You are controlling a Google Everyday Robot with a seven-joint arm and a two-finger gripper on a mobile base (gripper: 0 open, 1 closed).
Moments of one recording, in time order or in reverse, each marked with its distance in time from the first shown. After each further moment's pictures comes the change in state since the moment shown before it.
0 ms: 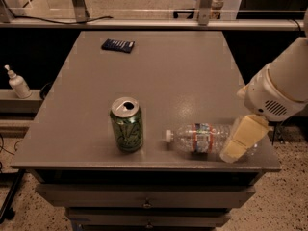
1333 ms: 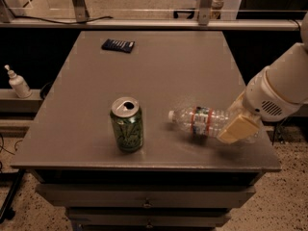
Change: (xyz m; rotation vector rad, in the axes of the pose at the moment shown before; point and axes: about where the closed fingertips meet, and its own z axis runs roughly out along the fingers) arm 0.001 -0.009 0.012 -0.009 -0.034 0.036
